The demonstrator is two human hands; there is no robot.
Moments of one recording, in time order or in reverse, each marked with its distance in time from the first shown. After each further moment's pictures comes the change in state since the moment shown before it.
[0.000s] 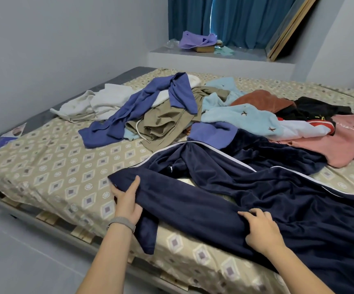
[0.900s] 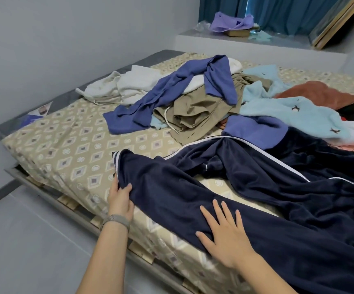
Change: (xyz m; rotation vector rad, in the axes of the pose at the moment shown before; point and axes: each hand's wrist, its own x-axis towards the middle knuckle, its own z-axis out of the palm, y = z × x) left_hand 0.077 0.026 -0.081 0.066 0.140 0.041; right_hand 0.033 -0.153 0.052 -0.068 -0.123 -0.371
